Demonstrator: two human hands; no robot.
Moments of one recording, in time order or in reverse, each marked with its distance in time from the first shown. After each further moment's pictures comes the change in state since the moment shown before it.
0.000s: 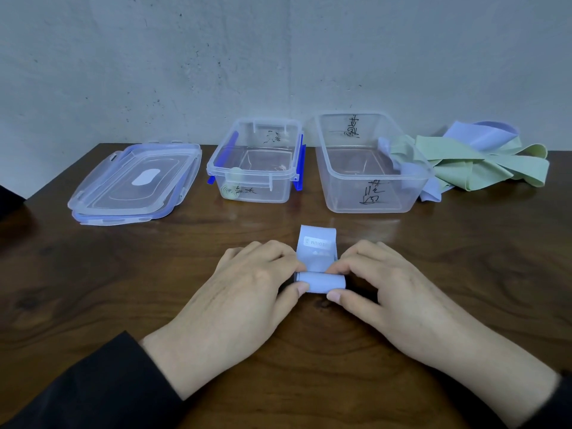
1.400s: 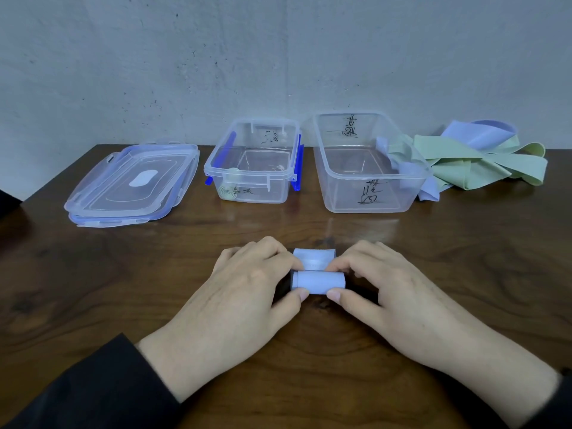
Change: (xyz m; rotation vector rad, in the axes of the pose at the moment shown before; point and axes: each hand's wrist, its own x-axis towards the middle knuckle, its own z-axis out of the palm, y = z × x) left_hand -0.001 0.003 -0.004 -0.021 -0.010 -0.025; right_hand -0.002 -0.001 -0.001 -0.015 0.005 -0.003
